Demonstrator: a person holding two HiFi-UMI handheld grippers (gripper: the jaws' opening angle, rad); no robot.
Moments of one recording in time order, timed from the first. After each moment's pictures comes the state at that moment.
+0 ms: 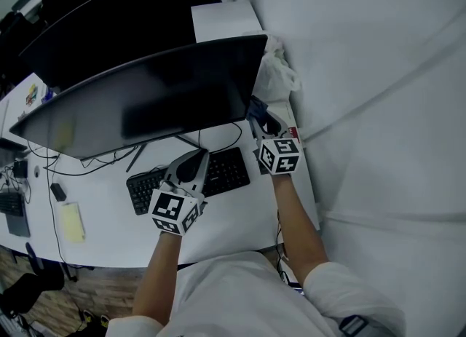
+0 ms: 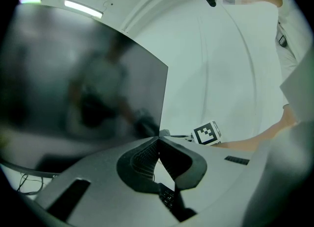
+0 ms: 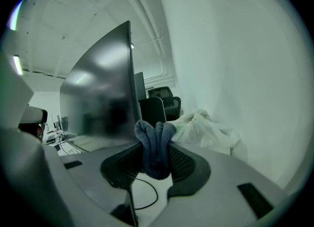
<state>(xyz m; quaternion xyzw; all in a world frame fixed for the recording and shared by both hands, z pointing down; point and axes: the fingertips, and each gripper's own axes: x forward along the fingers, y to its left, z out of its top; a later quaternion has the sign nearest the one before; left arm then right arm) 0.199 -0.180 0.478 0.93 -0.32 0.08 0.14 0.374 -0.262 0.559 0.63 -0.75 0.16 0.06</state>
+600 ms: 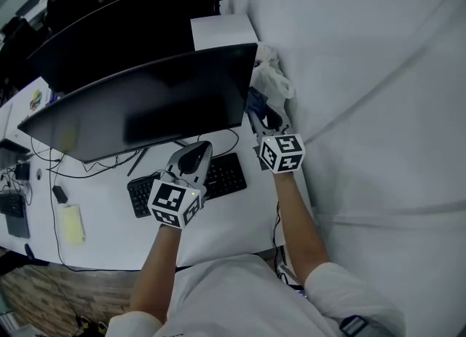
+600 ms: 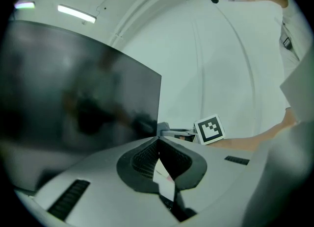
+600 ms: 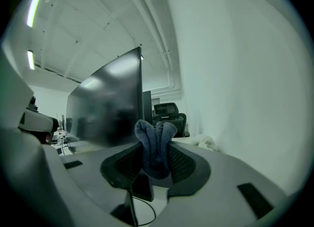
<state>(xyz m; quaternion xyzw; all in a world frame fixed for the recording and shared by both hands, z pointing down) 0.219 -0.186 0.436 0.94 -0.31 0.07 0.10 0.374 -0.267 0.479 0.62 -0.78 0.09 0.03</state>
